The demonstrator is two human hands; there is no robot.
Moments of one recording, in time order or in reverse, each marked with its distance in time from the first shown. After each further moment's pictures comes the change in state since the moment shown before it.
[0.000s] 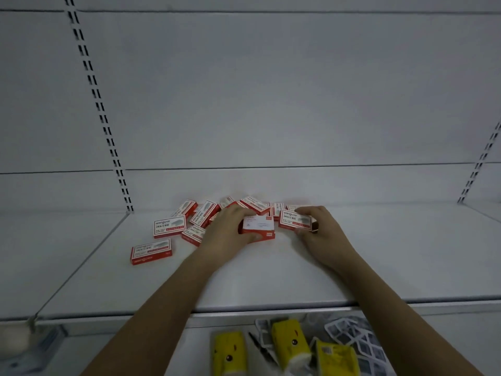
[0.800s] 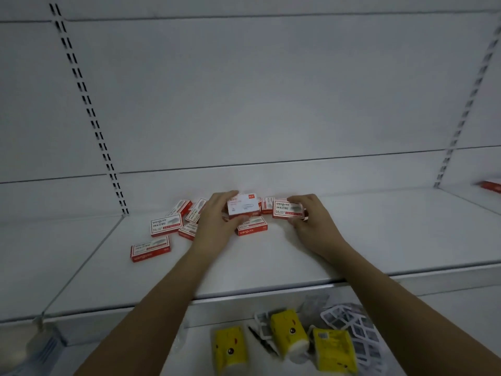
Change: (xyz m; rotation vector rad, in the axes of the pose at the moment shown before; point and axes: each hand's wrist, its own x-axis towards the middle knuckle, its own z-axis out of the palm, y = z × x) left_hand -0.014 0.013 -0.011 -0.325 0.209 0.004; right_hand -0.011 -0.006 -0.003 -0.035 0.068 -0.018
